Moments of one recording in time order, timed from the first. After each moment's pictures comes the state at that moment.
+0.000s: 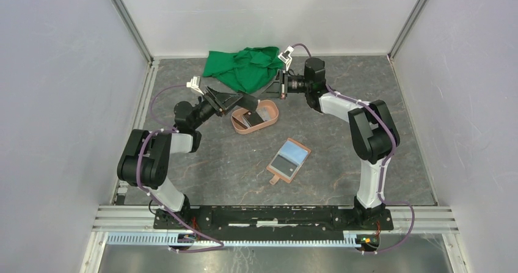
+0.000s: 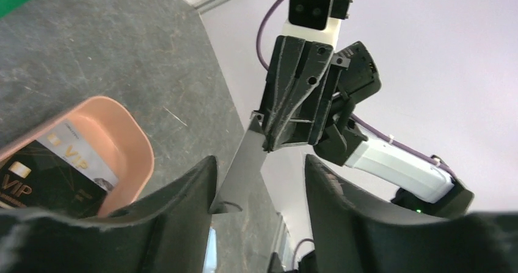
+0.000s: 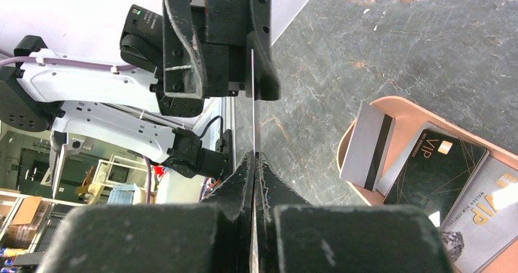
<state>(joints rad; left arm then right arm) -0.15 1.64 0.58 1.23 0.67 -1.24 0.39 2.00 1.33 0.56 -1.10 0.80</state>
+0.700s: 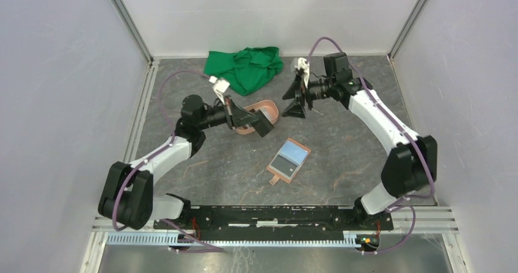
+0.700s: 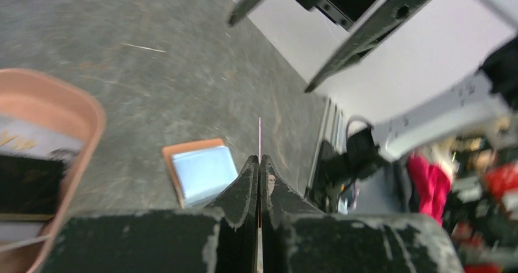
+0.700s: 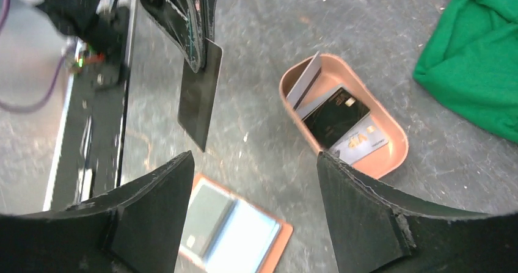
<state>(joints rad) -0.28 1.34 0.63 0.70 0.88 -0.75 0.34 1.64 1.39 -0.40 -1.07 -0.37</state>
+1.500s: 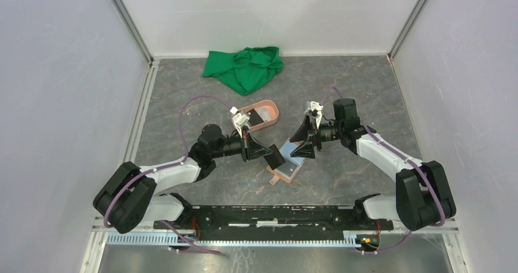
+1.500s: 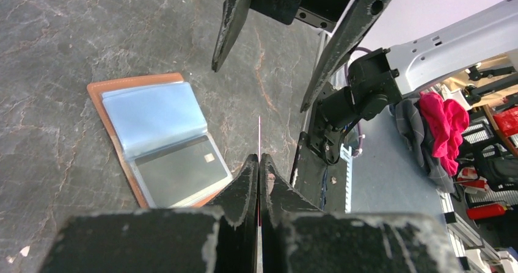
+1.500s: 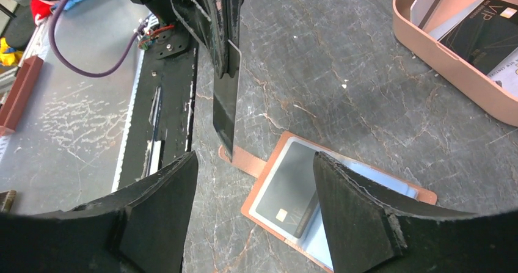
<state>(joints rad) -0.63 1.27 0.40 0.75 0.70 -0.56 0.31 1.31 0.68 -0.06 -1.23 -0.28</state>
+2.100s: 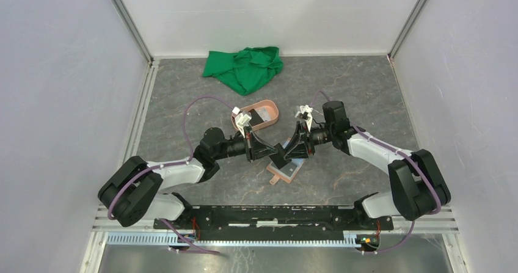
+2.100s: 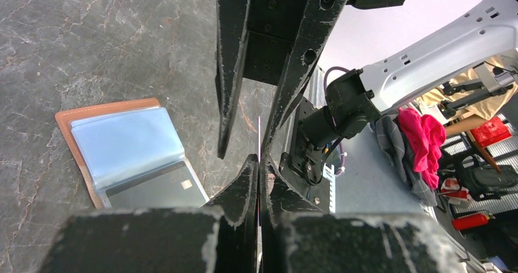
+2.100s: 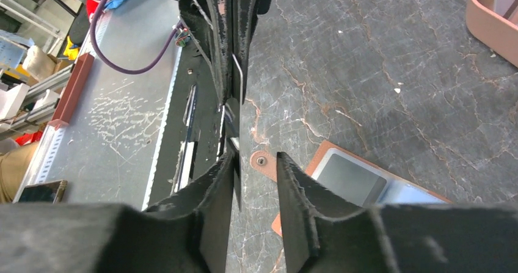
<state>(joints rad) -0.69 1.33 0.39 0.95 0.64 -0.67 0.40 1.39 0.67 0.05 -1.27 -0.17</state>
